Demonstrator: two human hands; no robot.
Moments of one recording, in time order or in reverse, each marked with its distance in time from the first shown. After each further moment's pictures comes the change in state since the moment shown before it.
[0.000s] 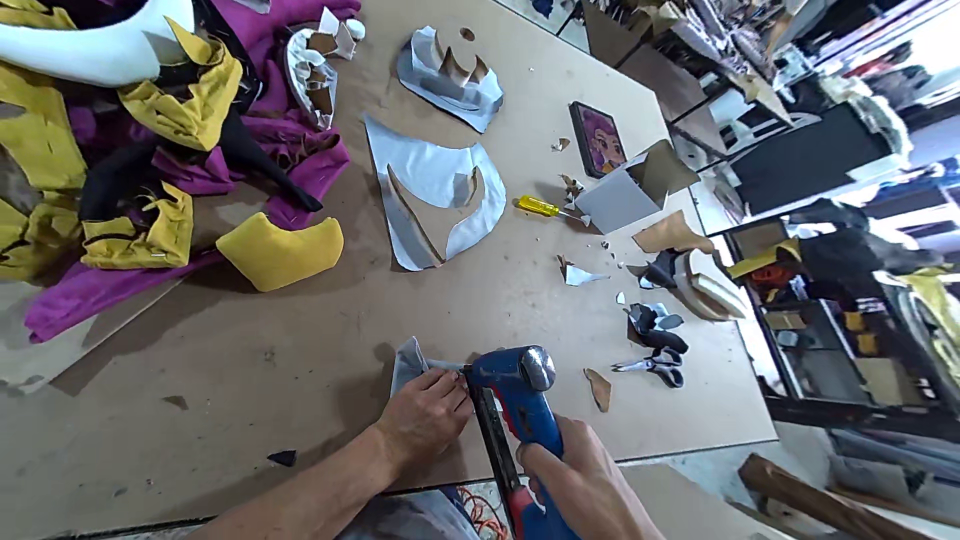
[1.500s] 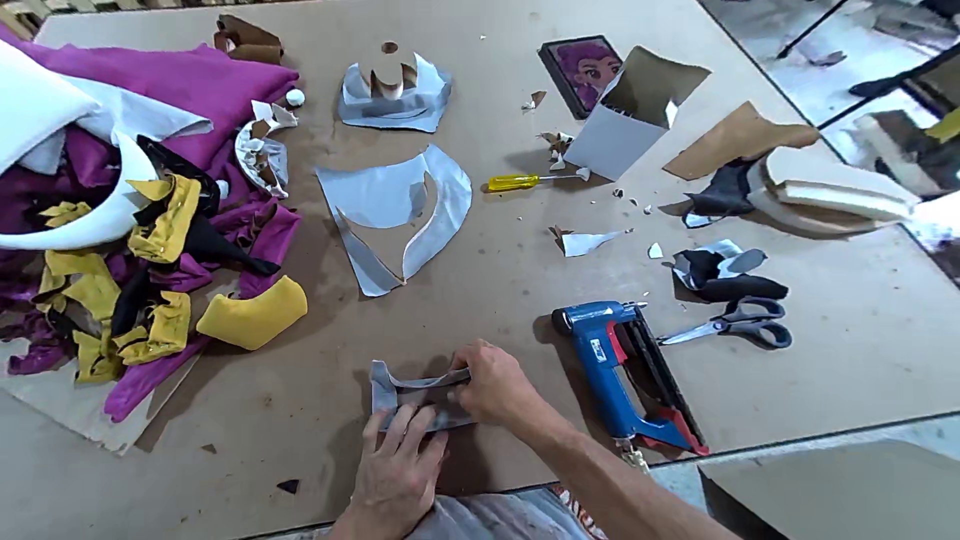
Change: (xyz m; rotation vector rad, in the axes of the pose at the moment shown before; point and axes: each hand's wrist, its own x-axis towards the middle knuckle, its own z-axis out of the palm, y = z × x) left_hand -0.026 0.037 -0.023 0.276 -0.157 -0.194; right_hand 0.123 -0.011 0.008 -0.276 -0.257 -0.240
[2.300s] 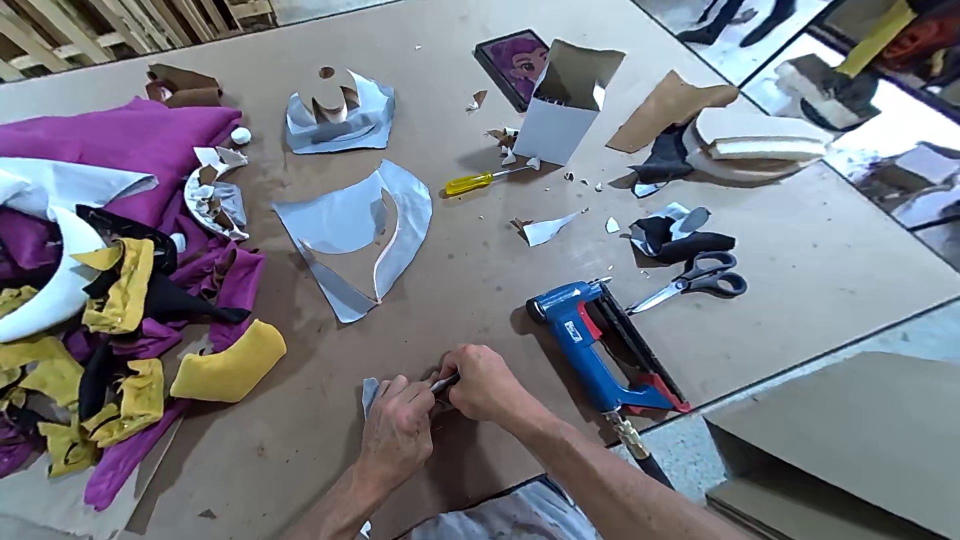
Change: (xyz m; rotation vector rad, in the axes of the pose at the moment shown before) left_hand 0.068 -0.037 0.022 -0.416 -0.196 -0.018; right_hand 0.006 0.007 0.001 0.121 0.009 0.015
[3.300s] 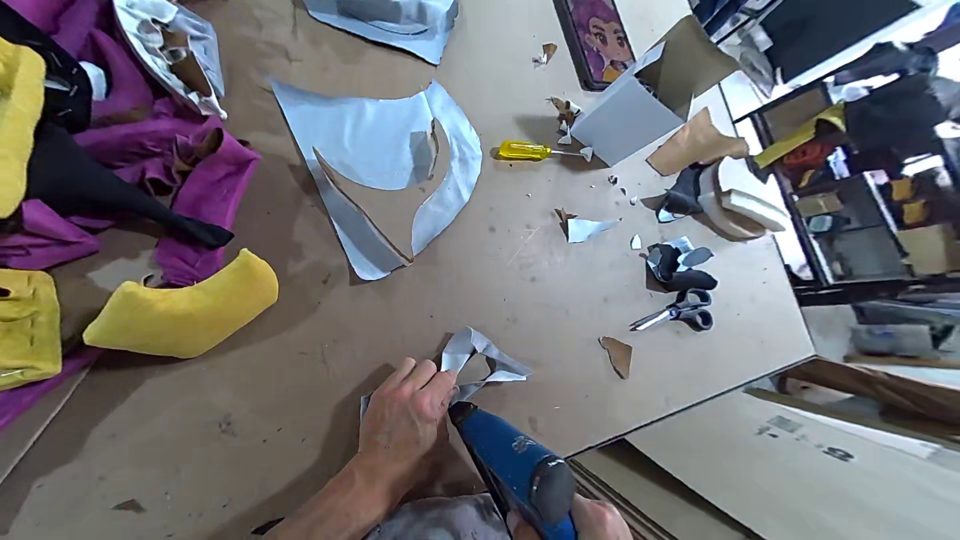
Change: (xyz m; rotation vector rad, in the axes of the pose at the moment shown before) left_hand -0.005 -0.002 -0.005 -0.120 0.019 -0.215; right_hand -0.151 -0.025 0.064 -0.031 0.384 0.173
